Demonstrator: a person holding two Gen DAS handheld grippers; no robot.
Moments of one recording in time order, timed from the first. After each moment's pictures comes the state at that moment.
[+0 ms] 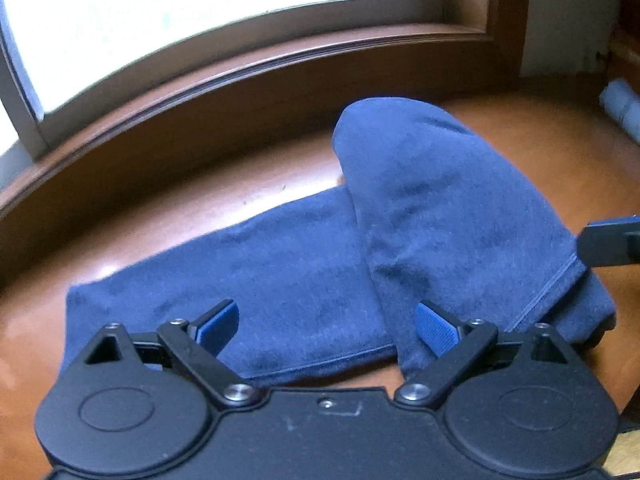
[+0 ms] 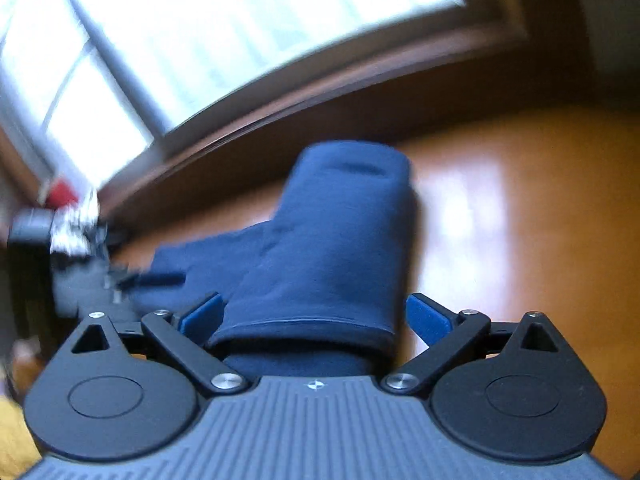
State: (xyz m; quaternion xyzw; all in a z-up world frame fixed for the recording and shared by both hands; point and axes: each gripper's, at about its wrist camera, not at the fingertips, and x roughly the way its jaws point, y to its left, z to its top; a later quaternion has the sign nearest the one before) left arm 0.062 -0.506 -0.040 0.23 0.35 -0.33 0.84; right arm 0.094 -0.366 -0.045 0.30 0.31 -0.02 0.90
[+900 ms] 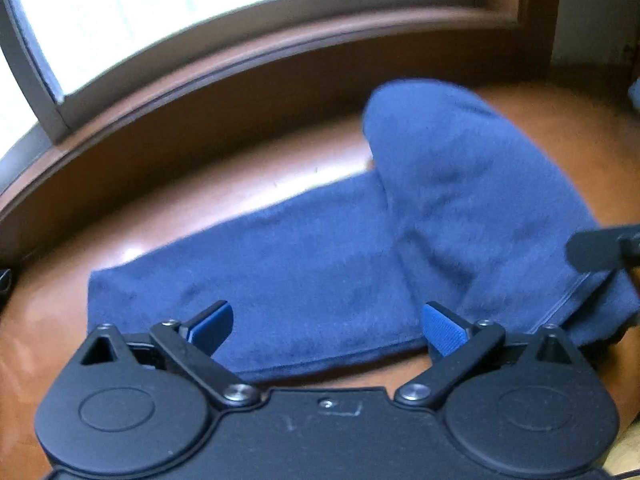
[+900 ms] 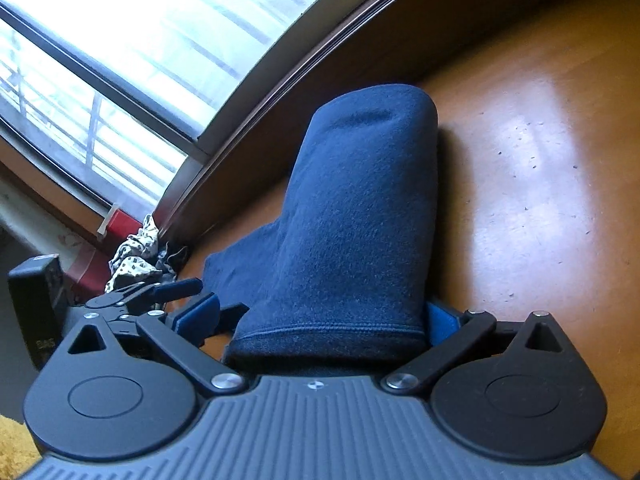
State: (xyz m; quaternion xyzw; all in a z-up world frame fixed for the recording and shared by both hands) left arm 0.069 -0.506 -0.048 0.26 0.38 -0.29 0.84; right arm 0.117 -0.393 -0.079 0.39 0.30 0.09 0.86
